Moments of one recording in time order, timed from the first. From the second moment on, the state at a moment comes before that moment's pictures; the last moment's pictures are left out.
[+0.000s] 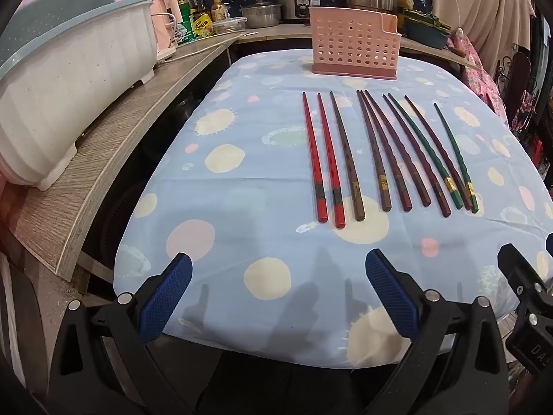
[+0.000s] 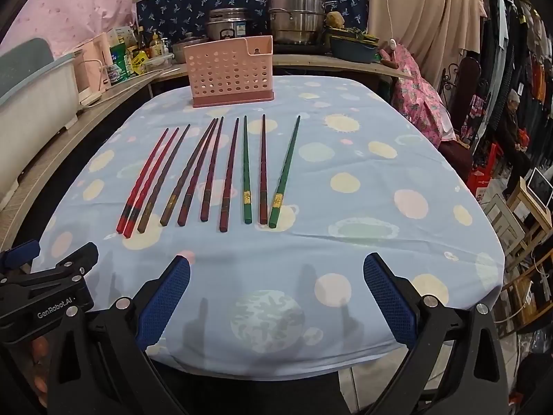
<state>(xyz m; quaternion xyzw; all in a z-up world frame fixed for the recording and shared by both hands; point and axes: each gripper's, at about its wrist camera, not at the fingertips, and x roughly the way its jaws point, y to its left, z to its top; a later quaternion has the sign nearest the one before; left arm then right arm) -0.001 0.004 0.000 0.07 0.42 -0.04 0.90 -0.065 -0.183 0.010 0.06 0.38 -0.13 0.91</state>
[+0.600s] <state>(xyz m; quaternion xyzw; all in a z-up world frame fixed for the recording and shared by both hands) -0.003 0.000 0.000 0.07 0.42 -0.03 0.91 -0.065 -0.184 0.010 0.05 0.38 -0.13 0.91</state>
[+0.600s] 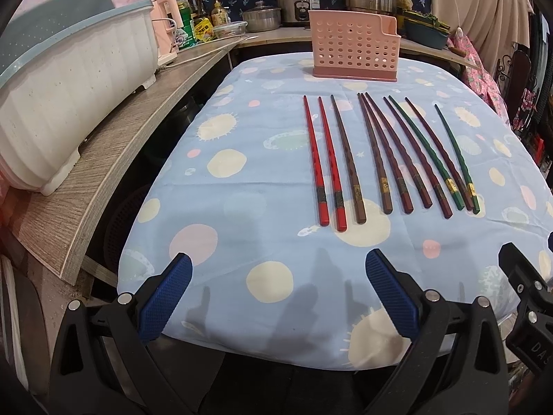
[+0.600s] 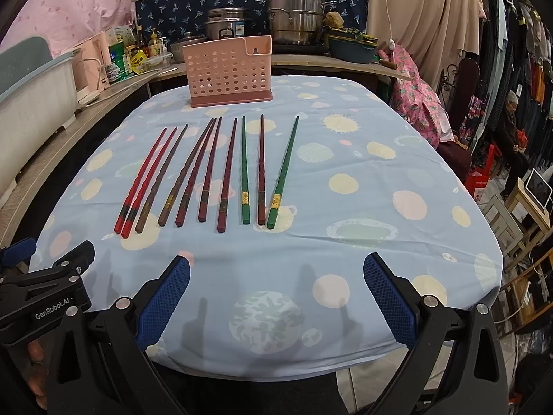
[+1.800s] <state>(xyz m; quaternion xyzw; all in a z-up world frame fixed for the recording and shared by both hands) -0.003 0.004 0.003 0.07 0.41 -0.03 0.91 -0.066 -0.186 0.011 0.05 0.38 -0.13 0.91</state>
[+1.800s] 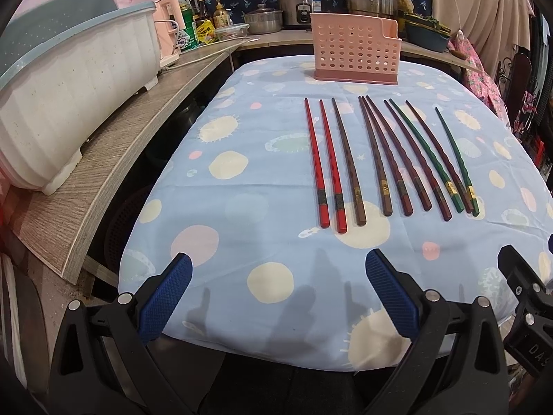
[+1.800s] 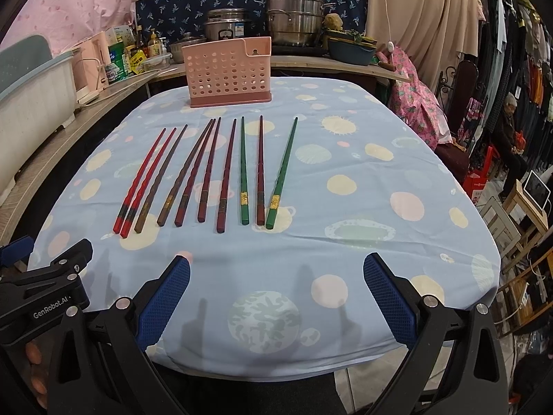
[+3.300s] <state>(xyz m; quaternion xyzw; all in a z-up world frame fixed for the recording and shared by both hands) 0.017 0.015 -0.011 0.03 0.43 -0.05 0.90 -0.058 -0.197 0.002 0.05 0.38 -0.14 0.91</state>
